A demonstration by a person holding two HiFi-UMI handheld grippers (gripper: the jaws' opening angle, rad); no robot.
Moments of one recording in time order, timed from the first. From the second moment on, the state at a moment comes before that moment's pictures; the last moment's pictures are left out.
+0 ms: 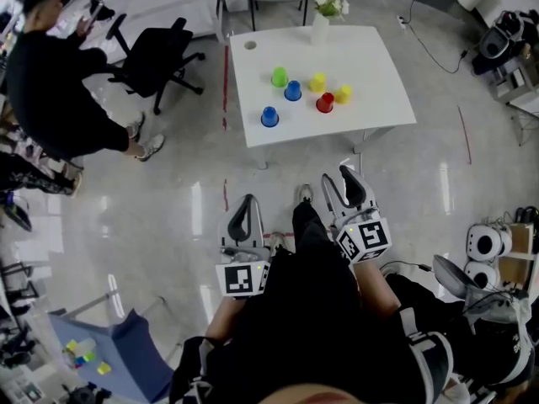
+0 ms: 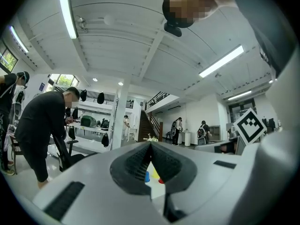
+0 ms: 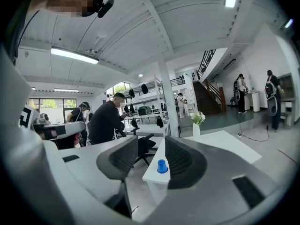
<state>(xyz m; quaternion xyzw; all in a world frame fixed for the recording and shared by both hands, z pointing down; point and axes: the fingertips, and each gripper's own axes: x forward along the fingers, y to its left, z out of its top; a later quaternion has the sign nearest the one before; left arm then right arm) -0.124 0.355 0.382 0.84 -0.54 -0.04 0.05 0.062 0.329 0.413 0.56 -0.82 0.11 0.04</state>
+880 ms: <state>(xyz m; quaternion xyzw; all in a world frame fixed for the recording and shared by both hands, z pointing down) -0.011 0.158 0.361 0.81 -0.58 -0.03 0.04 0.161 0.122 0.443 0.52 -0.84 0.14 0.07</state>
